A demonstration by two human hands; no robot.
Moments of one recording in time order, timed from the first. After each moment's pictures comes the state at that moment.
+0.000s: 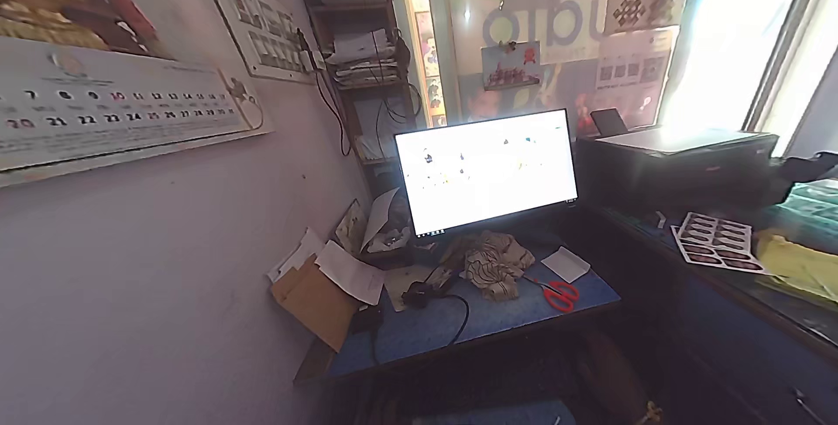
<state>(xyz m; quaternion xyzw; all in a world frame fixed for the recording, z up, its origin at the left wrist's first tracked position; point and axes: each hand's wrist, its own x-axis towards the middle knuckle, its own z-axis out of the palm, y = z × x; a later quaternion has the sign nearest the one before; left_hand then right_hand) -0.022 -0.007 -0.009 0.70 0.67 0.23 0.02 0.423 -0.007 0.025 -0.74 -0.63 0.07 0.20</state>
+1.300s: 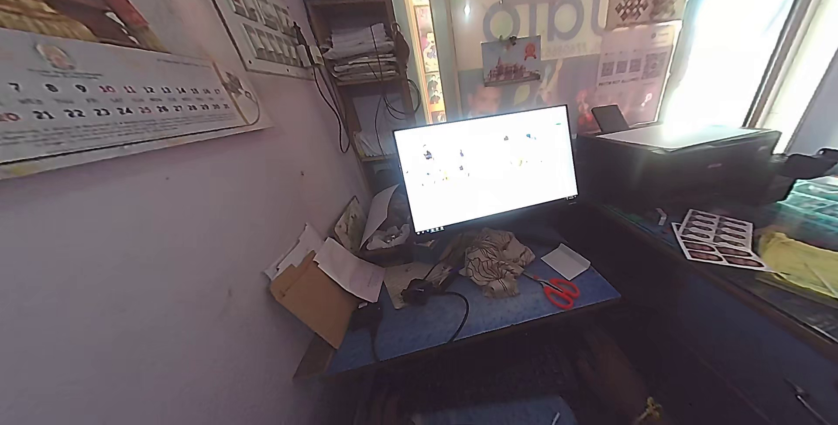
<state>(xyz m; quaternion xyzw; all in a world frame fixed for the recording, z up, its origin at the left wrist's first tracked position) -0.021 -0.007 -0.008 0.70 0.68 0.23 0.02 0.426 -0.005 0.020 -0.73 -0.65 0.04 0.21</state>
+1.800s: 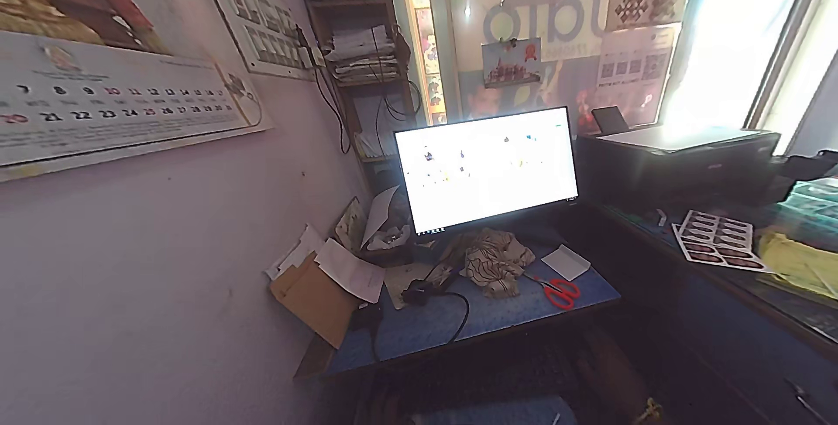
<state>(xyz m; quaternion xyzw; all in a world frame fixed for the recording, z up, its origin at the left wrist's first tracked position) -0.021 -0.006 -0.008 0.70 0.67 0.23 0.01 0.426 -0.003 0.020 -0.73 -0.65 0.04 0.22</state>
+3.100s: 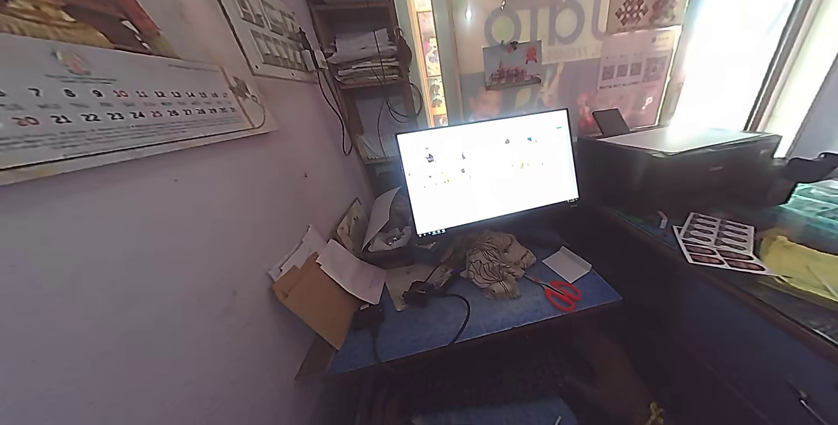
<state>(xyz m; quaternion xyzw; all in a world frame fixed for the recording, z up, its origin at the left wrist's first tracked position) -0.021 -0.007 -0.006 0.71 0.67 0.23 0.02 0.428 -0.008 0.016 -0.68 -0.71 0.00 0.19</state>
